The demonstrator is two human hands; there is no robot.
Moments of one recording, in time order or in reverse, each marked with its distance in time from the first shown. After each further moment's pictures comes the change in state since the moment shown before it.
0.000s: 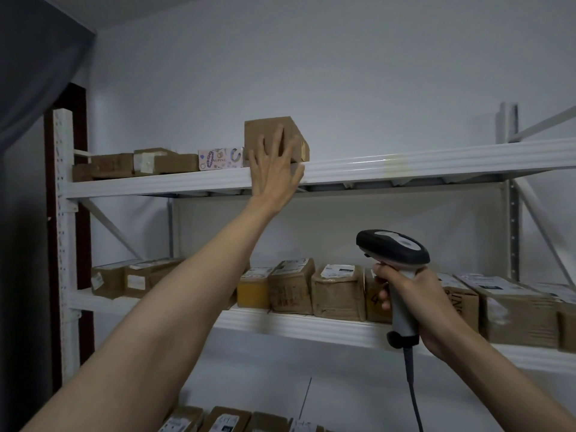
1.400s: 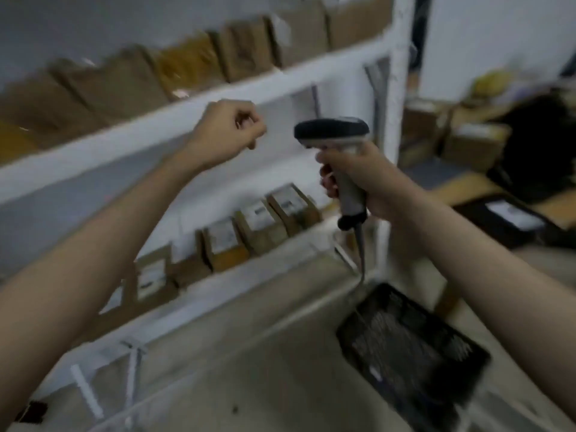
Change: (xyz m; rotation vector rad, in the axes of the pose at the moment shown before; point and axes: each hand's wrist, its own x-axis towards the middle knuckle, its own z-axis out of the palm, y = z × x) left_hand -0.287 0.181 0.063 -0.872 -0.865 0.359; right_hand -0.192 0.120 -0.117 0.023 0.356 0.374
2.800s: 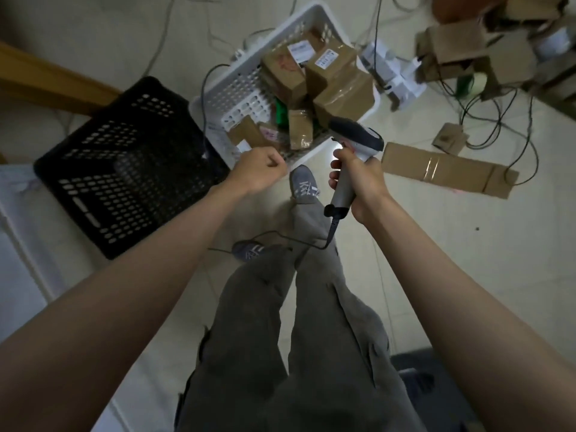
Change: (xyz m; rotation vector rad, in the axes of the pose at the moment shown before) left_hand -0.432 0.293 0.732 -0.042 -1.647 0.452; right_hand -0.522 0.517 -0.278 0.814 1.788 0.639
